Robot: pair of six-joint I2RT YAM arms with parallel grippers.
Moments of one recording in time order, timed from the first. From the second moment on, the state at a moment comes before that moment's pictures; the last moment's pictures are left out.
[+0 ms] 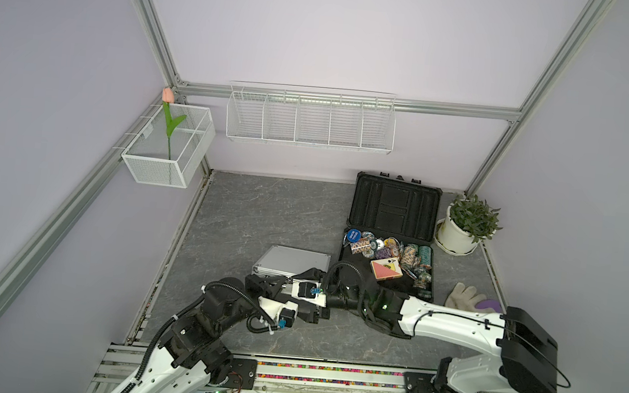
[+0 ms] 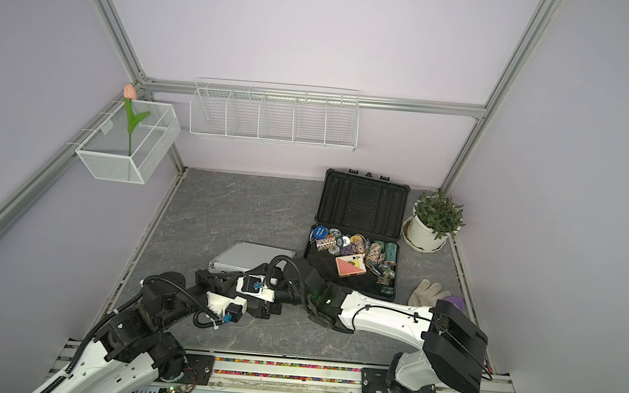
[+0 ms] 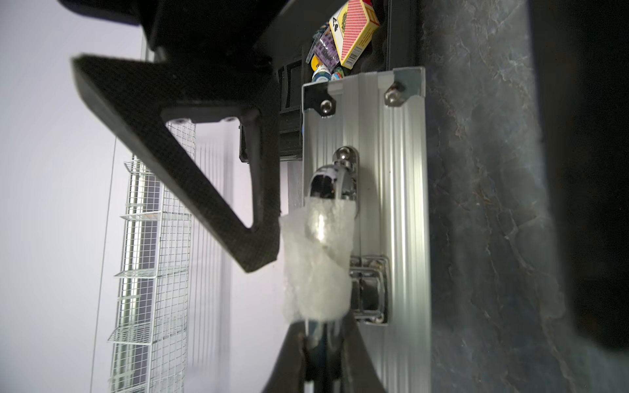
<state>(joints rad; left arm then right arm) -0.71 0.37 0.43 -0.42 0.04 1.35 1.14 1.46 0.85 0.27 -0.31 -0.41</state>
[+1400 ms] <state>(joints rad) -0.71 0.33 0.45 -0.54 -0.01 1.48 1.13 1.51 0.91 0.15 -0.35 -0.46</state>
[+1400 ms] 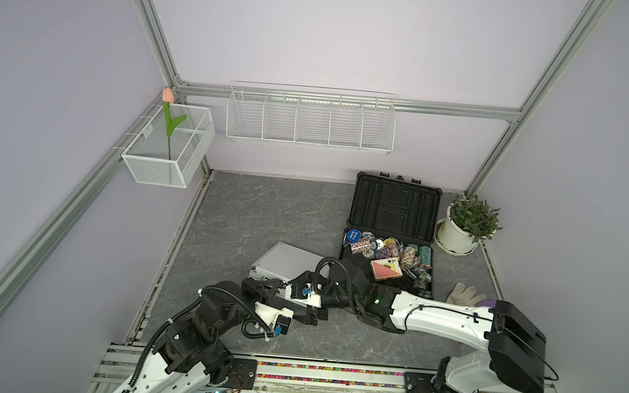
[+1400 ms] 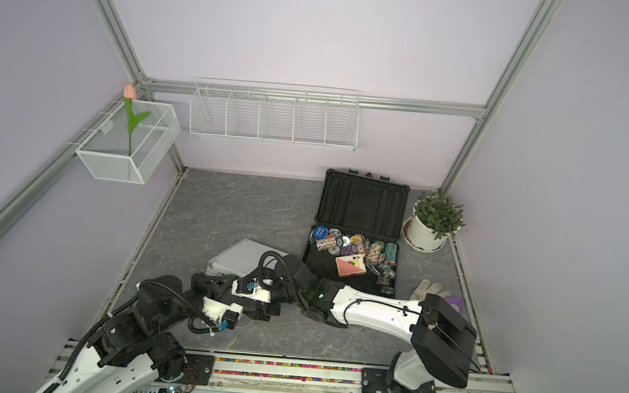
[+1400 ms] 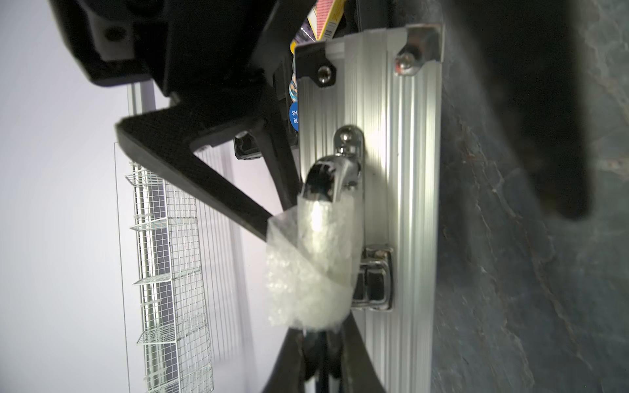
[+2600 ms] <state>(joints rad) -0.71 0.67 0.68 -0.35 0.03 1.41 0.95 1.37 0.93 0.14 -0.50 -0.37</state>
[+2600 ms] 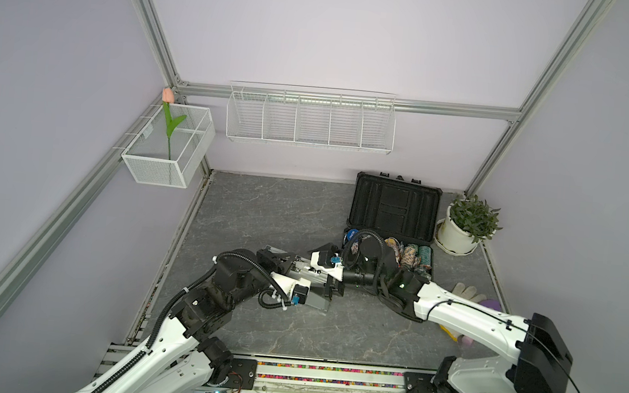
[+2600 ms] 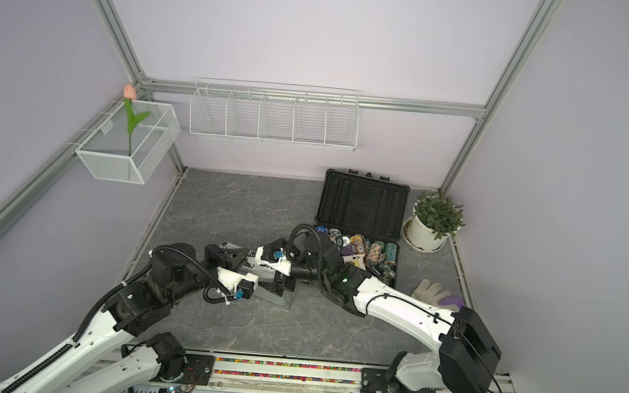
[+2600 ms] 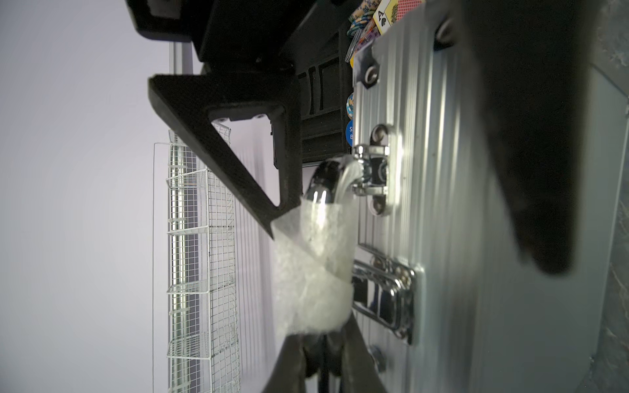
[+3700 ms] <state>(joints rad) -0.71 0.52 0.57 -0.28 0.04 1.39 0.94 1.48 1.01 0.11 -0.63 -0.22</state>
